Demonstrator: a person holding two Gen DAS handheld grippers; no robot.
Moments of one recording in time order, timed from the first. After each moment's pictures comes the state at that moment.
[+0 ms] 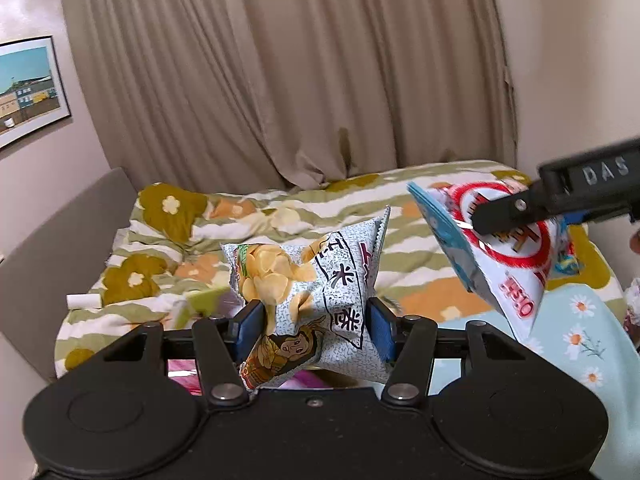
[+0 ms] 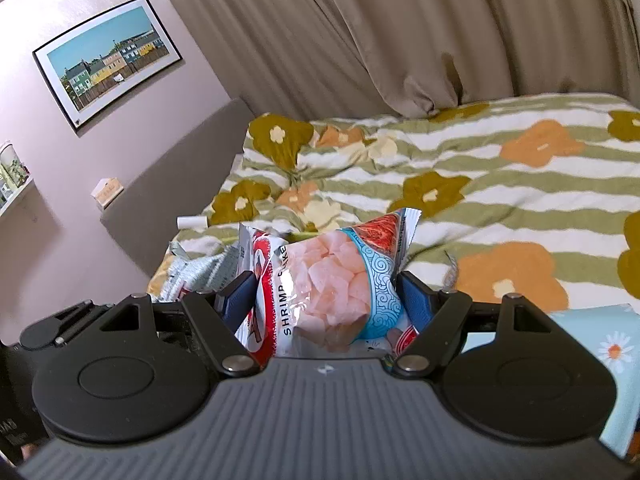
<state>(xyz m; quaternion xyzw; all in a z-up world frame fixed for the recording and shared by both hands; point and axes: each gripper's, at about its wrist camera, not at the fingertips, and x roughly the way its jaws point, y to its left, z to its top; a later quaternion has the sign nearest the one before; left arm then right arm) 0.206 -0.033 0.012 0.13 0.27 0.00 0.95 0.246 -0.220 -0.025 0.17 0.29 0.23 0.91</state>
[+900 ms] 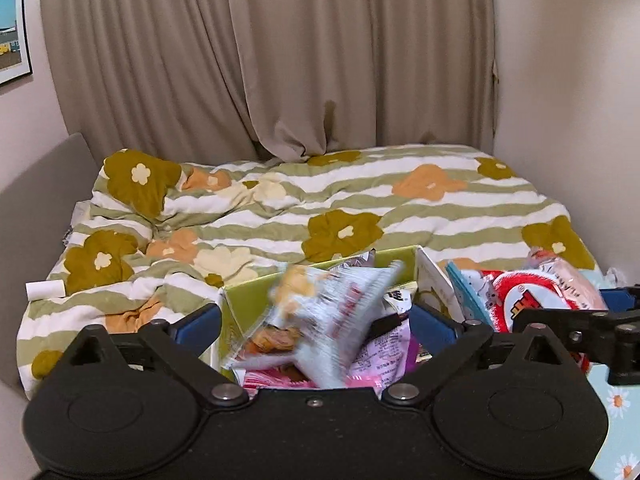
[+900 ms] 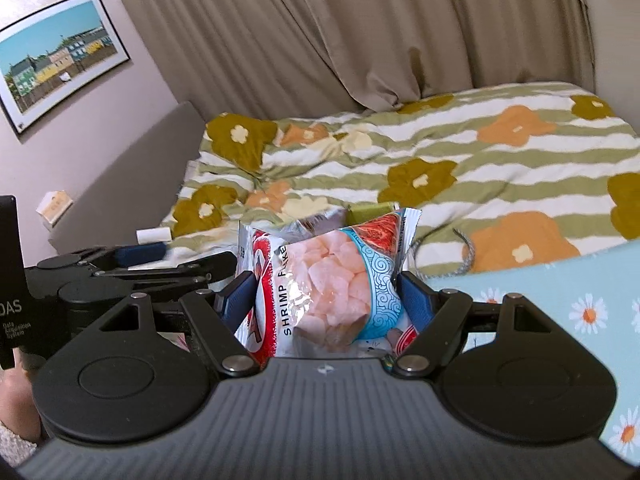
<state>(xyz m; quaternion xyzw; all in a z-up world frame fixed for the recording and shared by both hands) 0.275 0.114 0.007 0.09 0.32 -0.09 0.94 0.228 -0.044 -0.039 0.17 0.32 0.11 0.93</state>
